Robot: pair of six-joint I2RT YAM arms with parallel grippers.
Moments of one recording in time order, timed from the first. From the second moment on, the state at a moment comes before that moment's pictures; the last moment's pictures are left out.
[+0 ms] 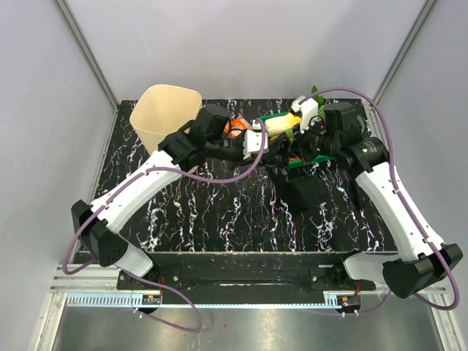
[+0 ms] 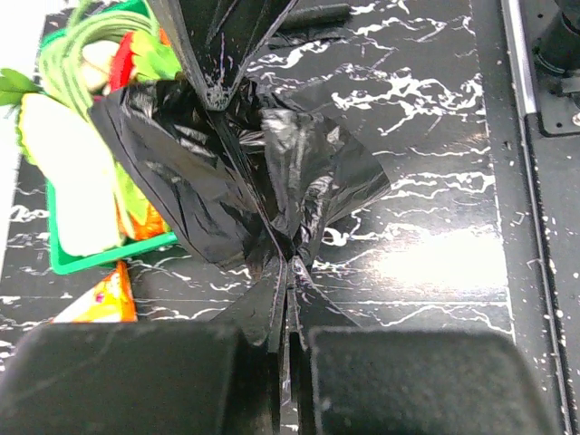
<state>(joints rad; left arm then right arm) -0.74 1.53 1.57 -0.63 0.65 0.62 0.39 1.26 1.43 -0.78 -0.33 -0.18</state>
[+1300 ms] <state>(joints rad) -0.74 1.45 1.53 -0.55 0.46 0.55 0.37 1.24 1.45 -0.82 -0.60 -0.19</state>
